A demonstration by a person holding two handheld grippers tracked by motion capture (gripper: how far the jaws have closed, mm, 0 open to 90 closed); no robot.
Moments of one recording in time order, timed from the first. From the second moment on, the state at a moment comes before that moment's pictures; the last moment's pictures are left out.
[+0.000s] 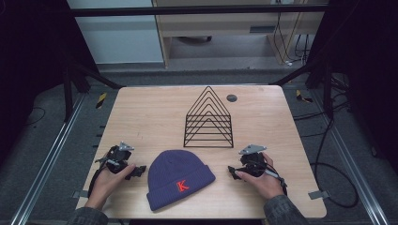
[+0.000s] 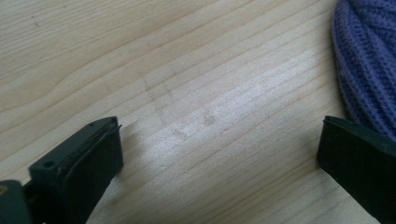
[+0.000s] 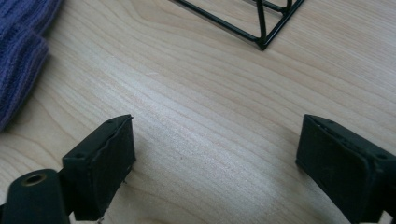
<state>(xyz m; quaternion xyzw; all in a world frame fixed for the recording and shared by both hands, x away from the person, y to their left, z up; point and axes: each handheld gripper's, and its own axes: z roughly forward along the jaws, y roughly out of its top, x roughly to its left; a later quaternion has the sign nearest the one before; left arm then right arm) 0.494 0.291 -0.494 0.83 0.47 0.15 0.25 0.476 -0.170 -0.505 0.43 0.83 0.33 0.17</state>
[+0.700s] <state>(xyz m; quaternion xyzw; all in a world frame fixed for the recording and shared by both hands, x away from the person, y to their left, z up) 0.474 0.261 -0.440 0.82 0.42 0.15 0.36 0.466 -0.152 -0.482 0.39 0.84 0.34 0.19</state>
